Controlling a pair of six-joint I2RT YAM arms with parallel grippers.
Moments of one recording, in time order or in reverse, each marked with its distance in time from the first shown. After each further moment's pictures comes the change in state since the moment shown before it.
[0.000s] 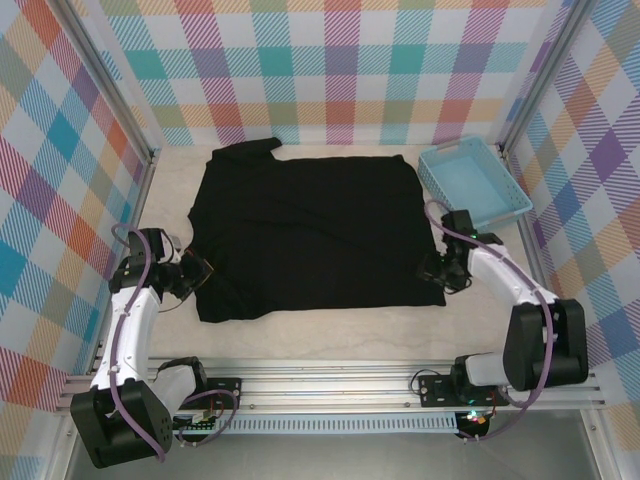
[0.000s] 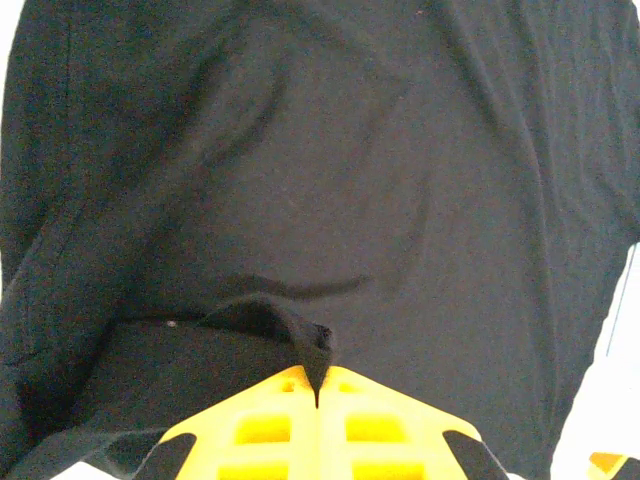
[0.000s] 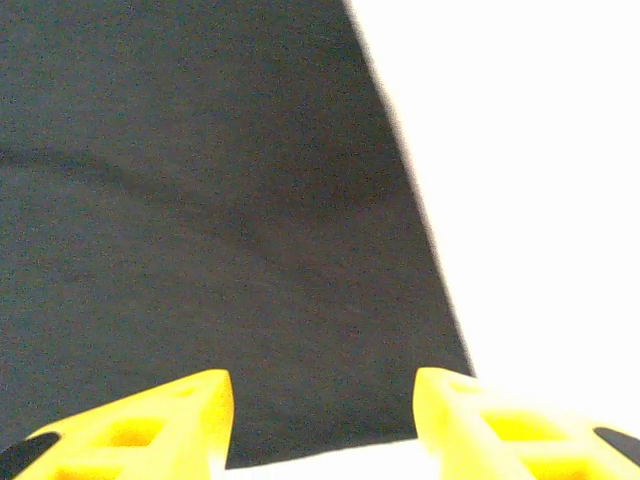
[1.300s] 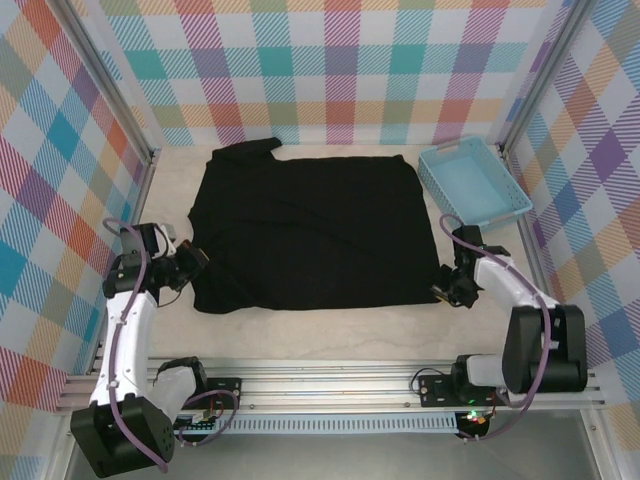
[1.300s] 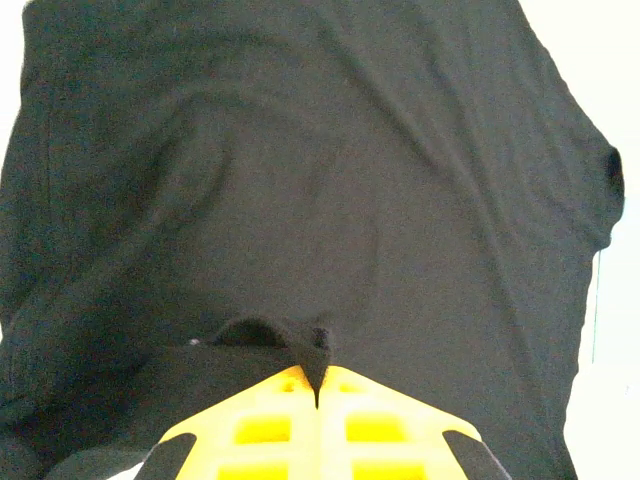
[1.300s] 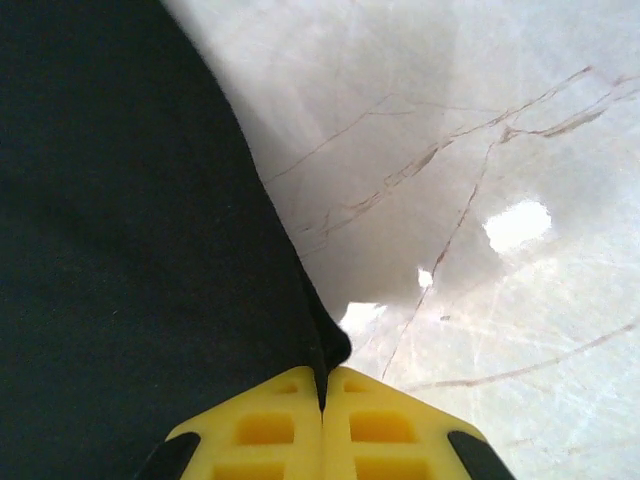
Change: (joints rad) left arm 0.000 -0.059 0.076 0.016 -0.025 0.042; right arm -0.074 -0.038 -0.095 -0.013 -0.008 0.089
